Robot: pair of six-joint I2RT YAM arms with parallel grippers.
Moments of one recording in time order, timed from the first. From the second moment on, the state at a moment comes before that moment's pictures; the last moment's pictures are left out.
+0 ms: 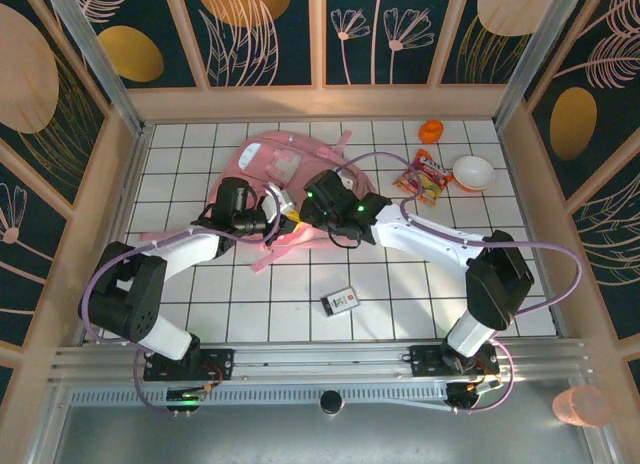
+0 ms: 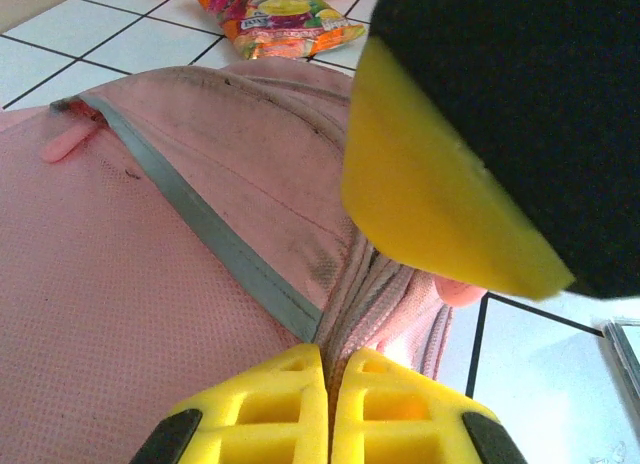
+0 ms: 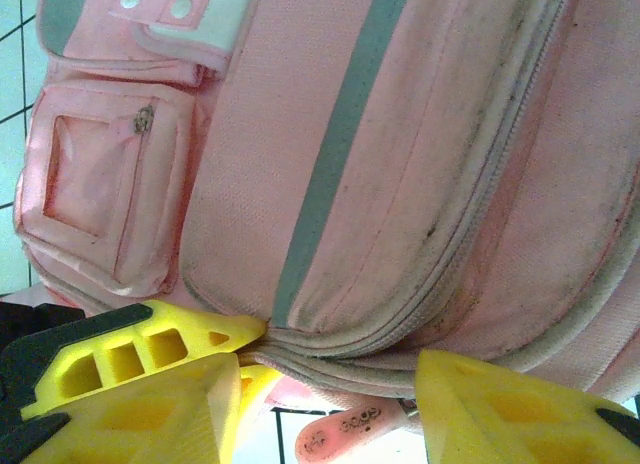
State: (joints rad) left arm -0.39 1.54 0.74 0.21 0.74 0.36; right arm 0.90 1.64 1.28 -0.52 0.19 1.02
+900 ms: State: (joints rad) left arm -0.39 1.55 0.75 0.21 0.77 0.31; right arm 0.90 1.54 1.20 -0.53 0.11 1.17
